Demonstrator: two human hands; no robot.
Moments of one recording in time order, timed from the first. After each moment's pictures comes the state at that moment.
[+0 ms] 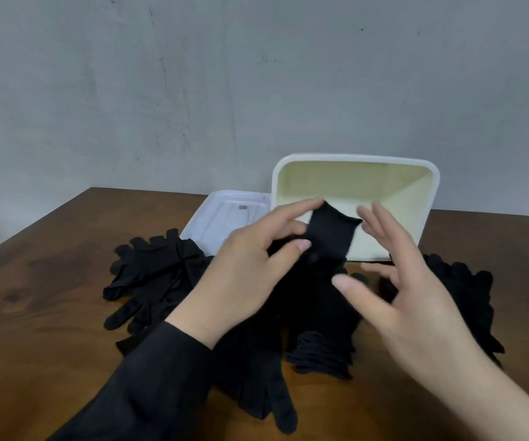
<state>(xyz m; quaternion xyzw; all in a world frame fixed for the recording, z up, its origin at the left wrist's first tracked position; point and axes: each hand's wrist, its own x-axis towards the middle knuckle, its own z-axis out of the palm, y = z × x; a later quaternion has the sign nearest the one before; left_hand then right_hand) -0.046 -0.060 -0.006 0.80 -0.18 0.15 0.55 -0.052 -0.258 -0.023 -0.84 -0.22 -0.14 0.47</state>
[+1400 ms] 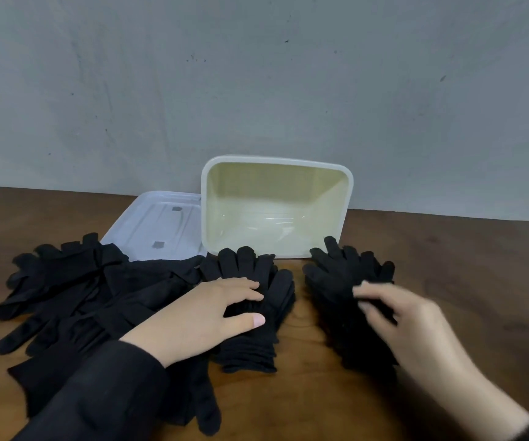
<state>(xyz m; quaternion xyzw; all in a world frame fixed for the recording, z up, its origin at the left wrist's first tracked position) -0.017 -0.074 -0.079 0.93 -0.21 -0.07 0.30 -0.050 -0.382 -0.071 -0.94 -0.11 -0.18 0.28</state>
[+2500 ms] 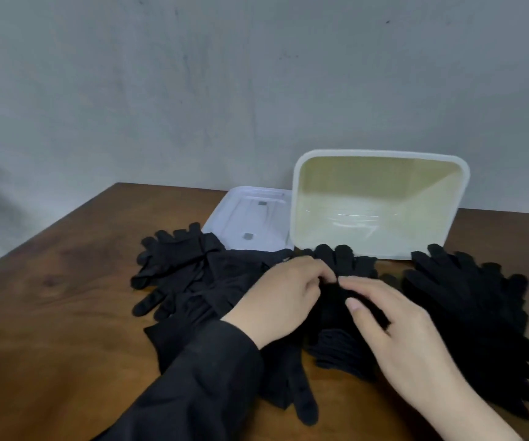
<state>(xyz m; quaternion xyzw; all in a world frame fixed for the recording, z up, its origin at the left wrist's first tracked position) -0.020 -0.060 -0.074 0.92 -0.17 0.08 0.33 -0.043 -0.255 -0.091 -0.87 -0.22 -0.12 0.43</state>
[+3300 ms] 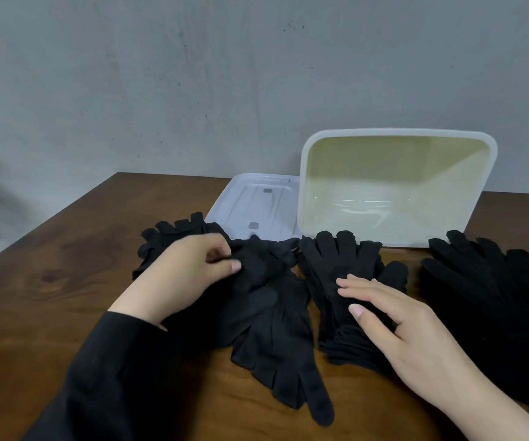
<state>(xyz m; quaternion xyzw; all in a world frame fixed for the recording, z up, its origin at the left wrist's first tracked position) -0.034 0.053 -0.053 0.96 0.04 0.05 0.28 -0.030 -0.256 -0.109 -0.88 -0.24 -0.03 0.41</state>
